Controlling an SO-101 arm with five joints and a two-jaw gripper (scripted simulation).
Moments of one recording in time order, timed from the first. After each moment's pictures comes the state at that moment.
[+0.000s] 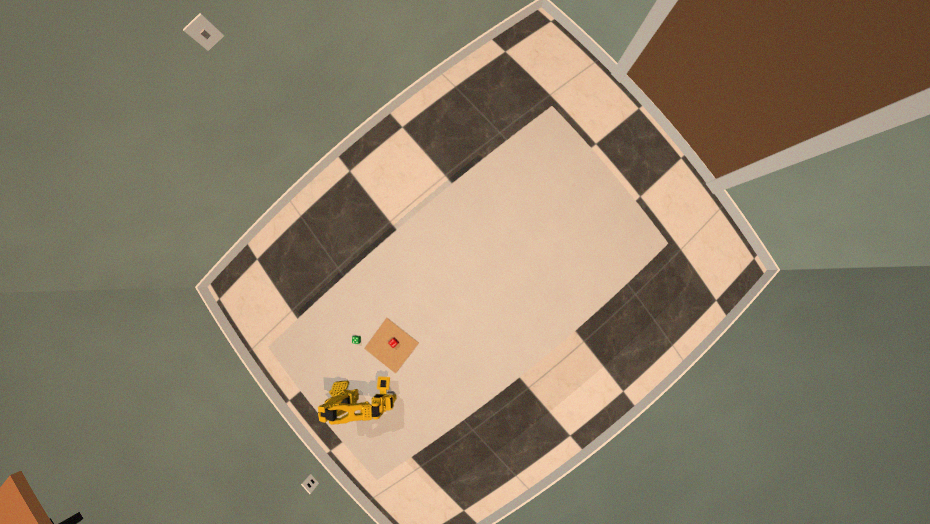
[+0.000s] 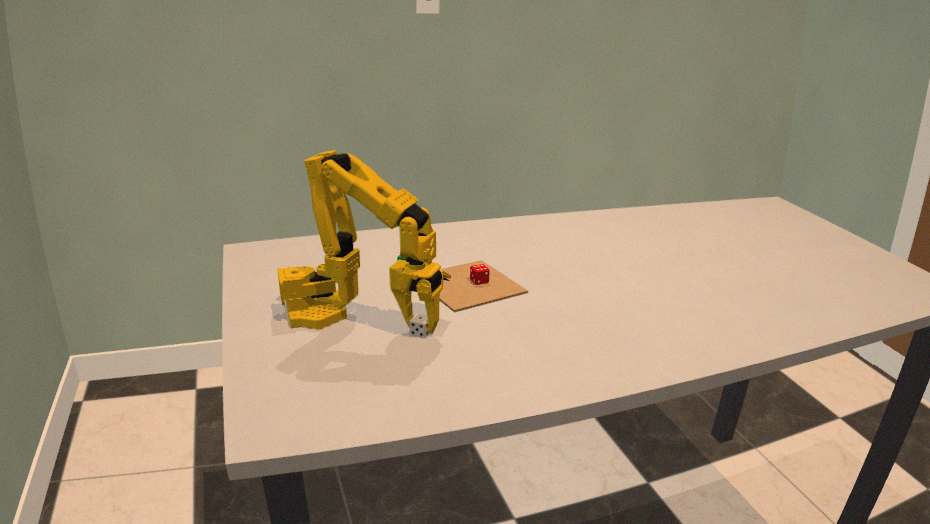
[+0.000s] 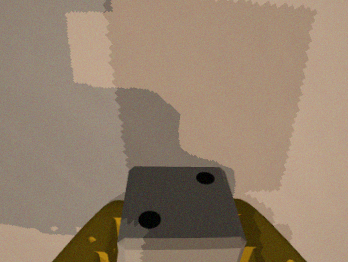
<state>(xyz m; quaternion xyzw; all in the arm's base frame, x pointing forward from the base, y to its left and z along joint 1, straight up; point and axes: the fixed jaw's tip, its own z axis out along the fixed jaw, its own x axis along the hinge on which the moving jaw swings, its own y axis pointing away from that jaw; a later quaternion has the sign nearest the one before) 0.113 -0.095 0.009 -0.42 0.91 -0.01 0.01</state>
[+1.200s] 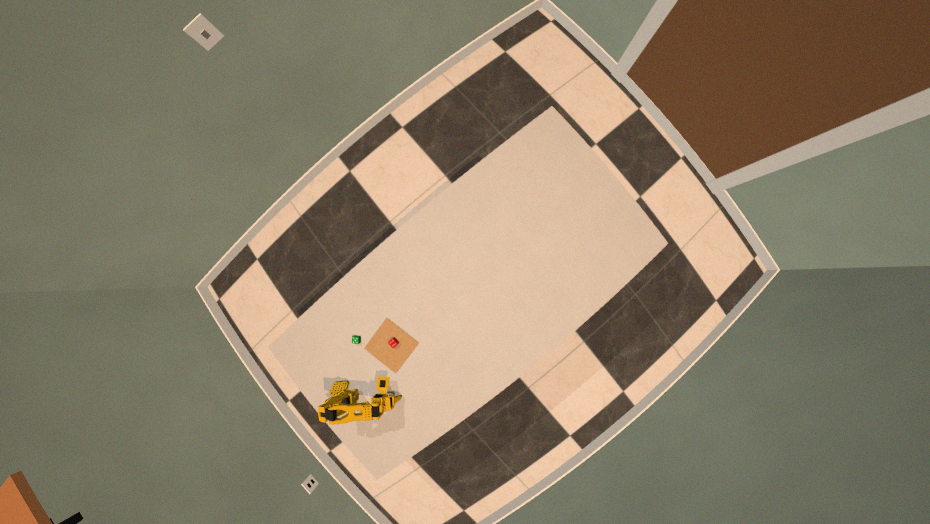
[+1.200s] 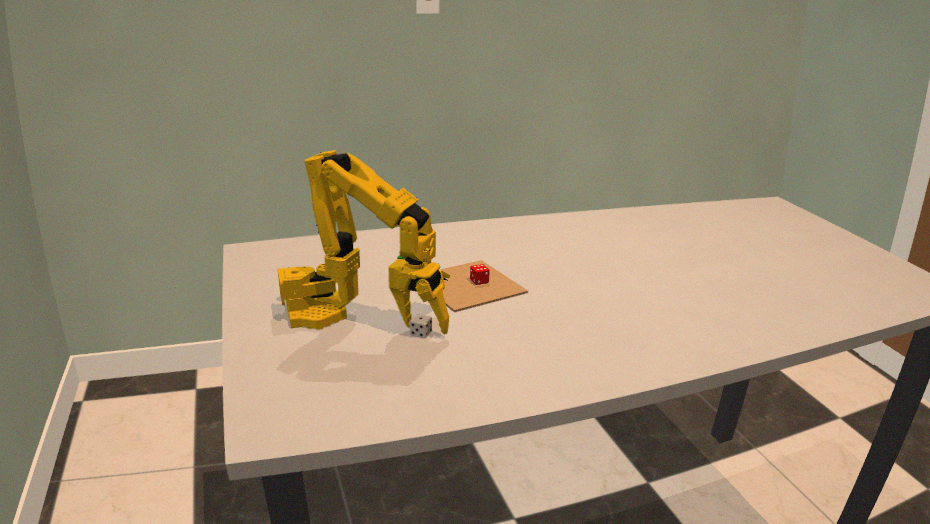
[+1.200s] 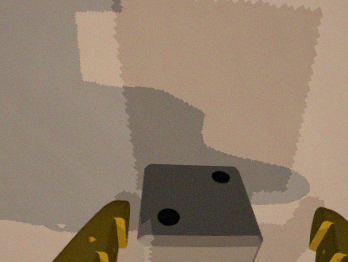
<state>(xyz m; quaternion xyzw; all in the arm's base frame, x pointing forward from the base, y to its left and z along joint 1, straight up) 0.110 -0.092 0.010 -0.43 0.91 0.00 0.00</state>
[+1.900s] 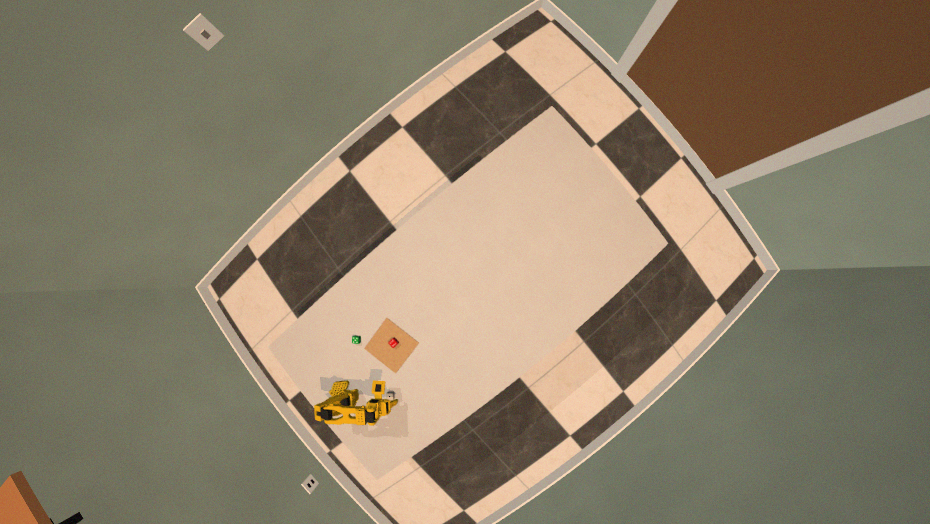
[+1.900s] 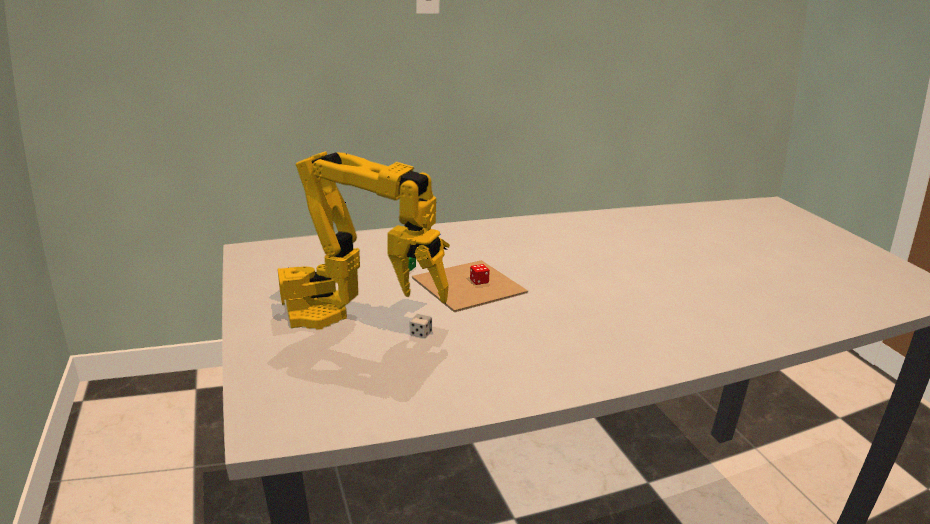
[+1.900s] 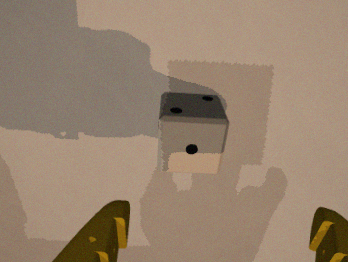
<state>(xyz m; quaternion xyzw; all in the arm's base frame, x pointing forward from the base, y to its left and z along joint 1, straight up) 0.108 -0.091 0.059 -0.42 0.91 0.01 0.00</state>
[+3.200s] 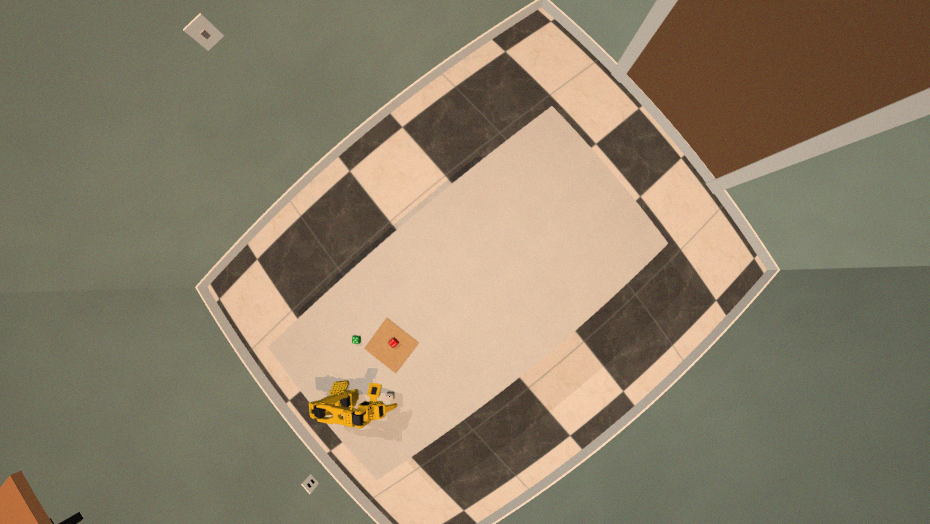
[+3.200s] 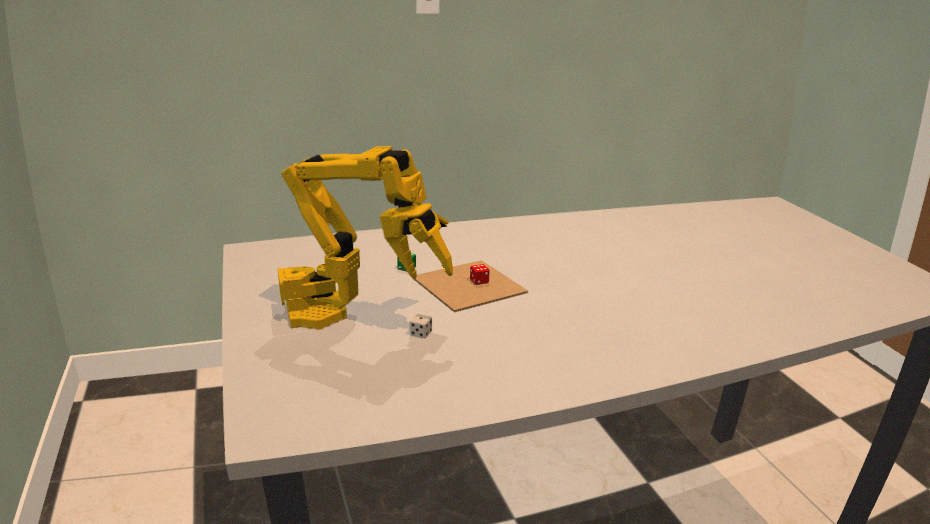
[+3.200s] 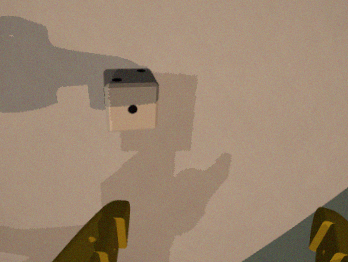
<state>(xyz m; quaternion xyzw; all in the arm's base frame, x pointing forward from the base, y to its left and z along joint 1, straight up) 0.116 -0.097 0.090 -0.42 0.90 -0.10 0.05</state>
